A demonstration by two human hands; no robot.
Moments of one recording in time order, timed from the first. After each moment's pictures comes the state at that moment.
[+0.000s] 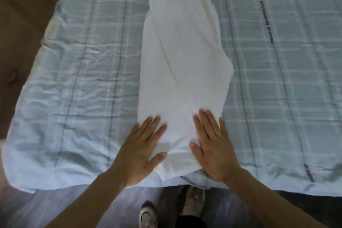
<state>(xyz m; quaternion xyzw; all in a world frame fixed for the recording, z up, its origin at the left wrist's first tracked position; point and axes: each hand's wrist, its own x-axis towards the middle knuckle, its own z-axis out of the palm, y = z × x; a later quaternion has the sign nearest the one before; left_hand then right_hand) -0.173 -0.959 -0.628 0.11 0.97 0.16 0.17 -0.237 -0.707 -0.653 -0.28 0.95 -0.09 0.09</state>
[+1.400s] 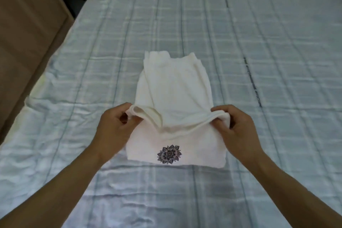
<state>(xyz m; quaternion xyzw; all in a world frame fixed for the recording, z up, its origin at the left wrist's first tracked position) -0.399 -1.019 -0.553 -0.12 0.82 0.56 -0.05 -0.453 -0.724 -0.541 -0.05 0.85 -0.52 0.04</state>
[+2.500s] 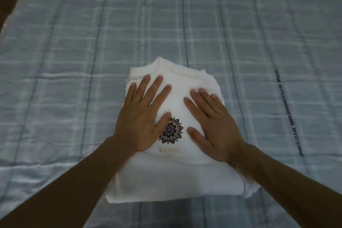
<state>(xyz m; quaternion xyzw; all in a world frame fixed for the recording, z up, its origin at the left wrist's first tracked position) -0.619 -1.025 -0.666 0.12 0.99 0.09 0.01 -0.647 -0.780 -0.652 -0.35 0.93 -0.12 0.08</state>
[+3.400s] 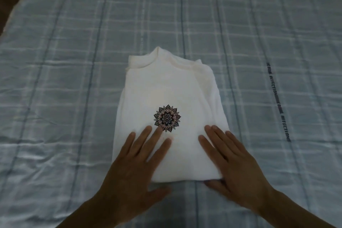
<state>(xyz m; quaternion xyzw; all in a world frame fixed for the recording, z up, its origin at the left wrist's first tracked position) -0.472 -0.998 -0.635 0.17 0.97 0.14 0.09 -0.539 -0.713 -0.640 -0.39 0.92 -0.07 0.07</state>
